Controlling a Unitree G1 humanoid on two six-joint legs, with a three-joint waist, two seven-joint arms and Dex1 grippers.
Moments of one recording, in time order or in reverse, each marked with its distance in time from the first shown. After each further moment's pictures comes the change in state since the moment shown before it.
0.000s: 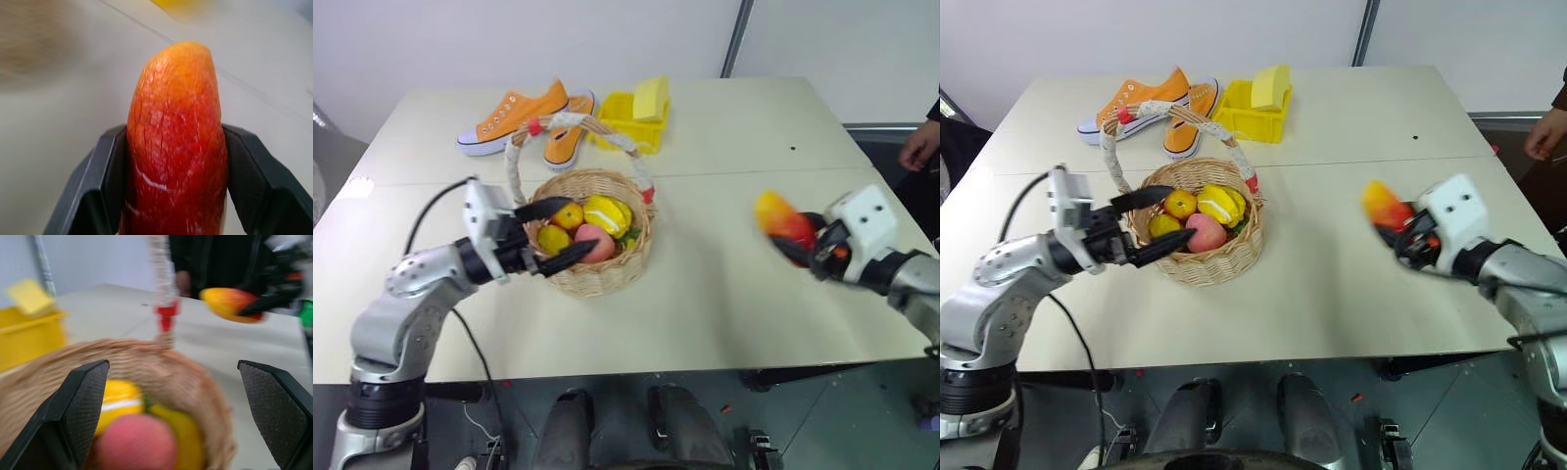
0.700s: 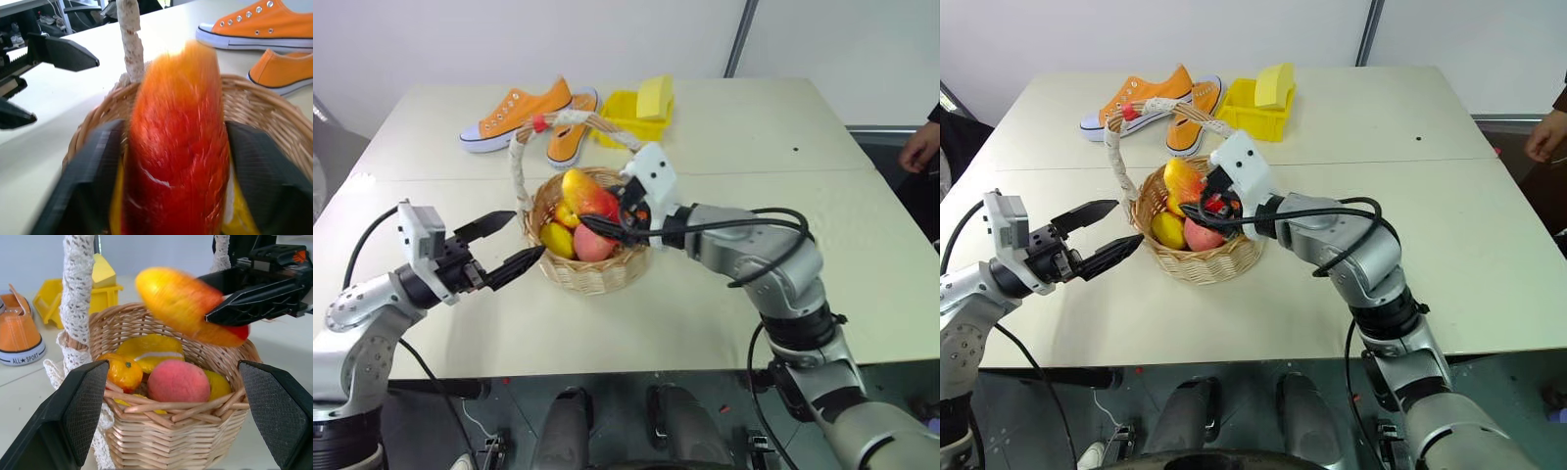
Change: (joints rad) left arm 0.165 0.044 0.128 -0.014 -0.070 -0.014 0.004; right arm -0.656 0.580 0.598 0.322 -0.103 0.208 -0.353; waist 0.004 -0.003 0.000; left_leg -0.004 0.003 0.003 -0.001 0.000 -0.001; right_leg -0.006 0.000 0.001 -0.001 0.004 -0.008
